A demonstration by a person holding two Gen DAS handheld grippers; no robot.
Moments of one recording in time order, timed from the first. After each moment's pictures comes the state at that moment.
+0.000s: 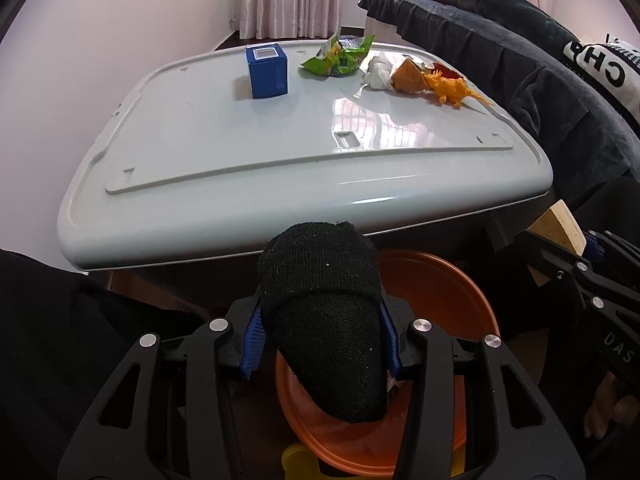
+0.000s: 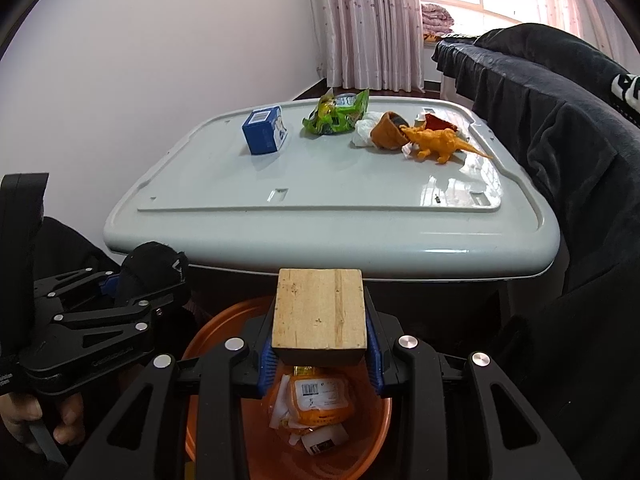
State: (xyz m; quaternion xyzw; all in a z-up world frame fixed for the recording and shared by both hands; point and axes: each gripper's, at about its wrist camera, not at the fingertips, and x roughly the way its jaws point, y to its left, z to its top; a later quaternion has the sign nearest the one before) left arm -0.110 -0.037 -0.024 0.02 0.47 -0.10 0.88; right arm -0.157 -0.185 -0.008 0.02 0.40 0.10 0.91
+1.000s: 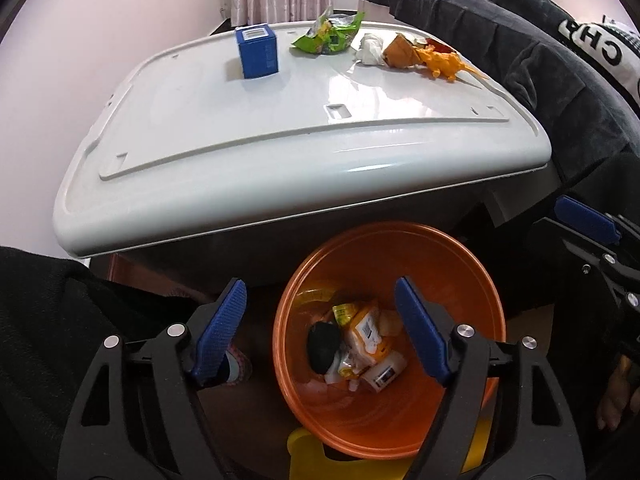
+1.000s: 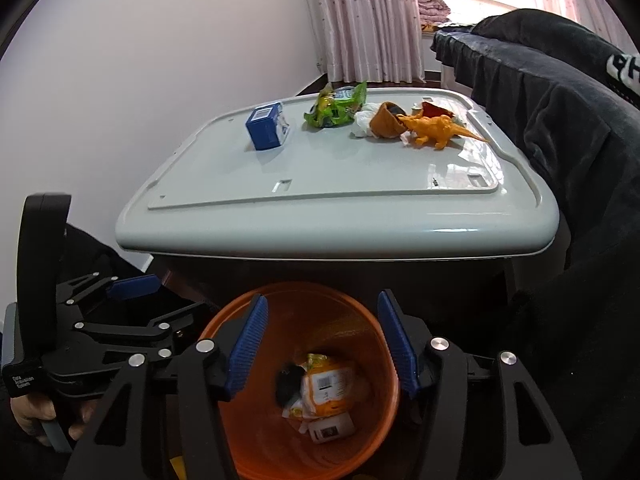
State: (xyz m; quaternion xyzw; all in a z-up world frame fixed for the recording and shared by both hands) left arm -0.120 -0.037 -0.034 0.04 0.49 -0.10 0.86; right arm -0.171 -0.197 -0.006 0.05 0.41 0.11 0.90
